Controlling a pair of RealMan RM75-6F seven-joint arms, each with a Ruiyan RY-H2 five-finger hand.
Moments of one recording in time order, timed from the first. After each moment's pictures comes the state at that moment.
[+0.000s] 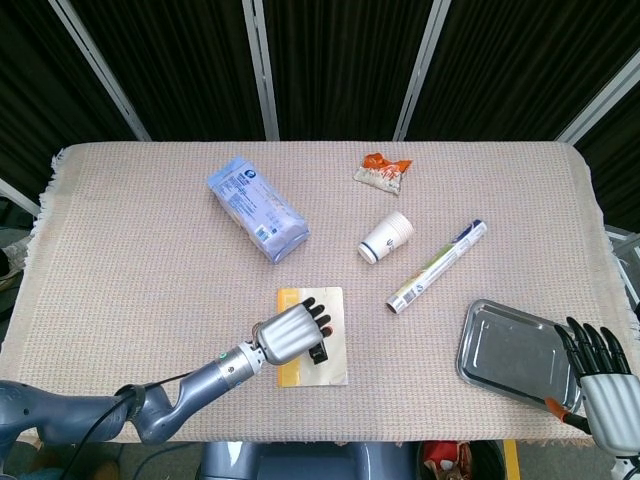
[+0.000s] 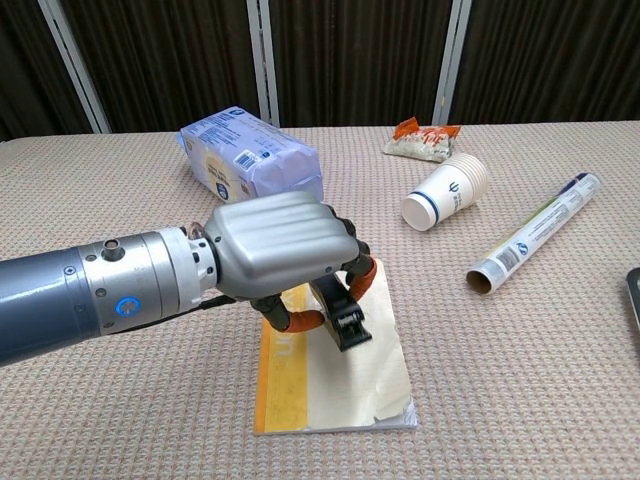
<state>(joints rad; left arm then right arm) -0.89 -1.69 -0.07 -1.48 1.50 0.87 0.60 -0.06 -1.07 -0.04 -1.62 -1.69 1.62 -0.11</state>
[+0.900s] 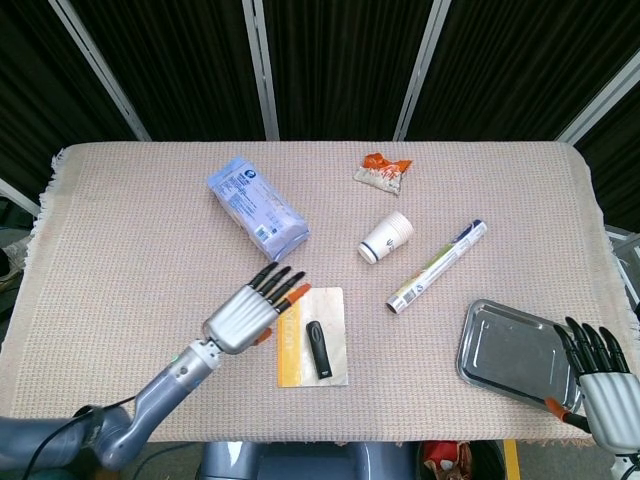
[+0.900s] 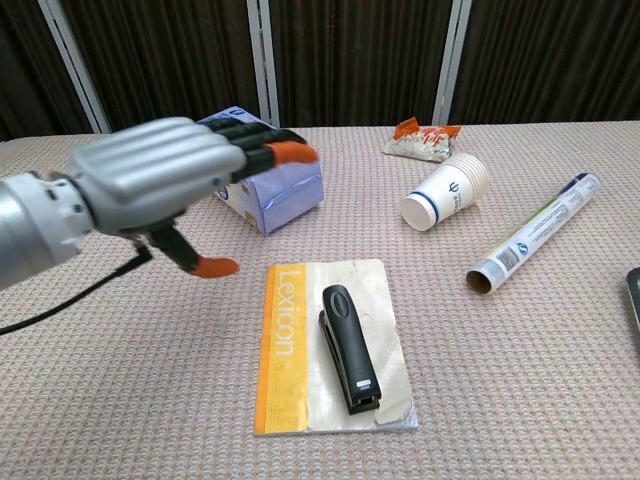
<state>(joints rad) -0.70 -1.52 -0.03 -1.68 1.46 1.17 0.62 -0.05 -1.06 -0.04 -1.61 -1.68 1.59 -0.10</state>
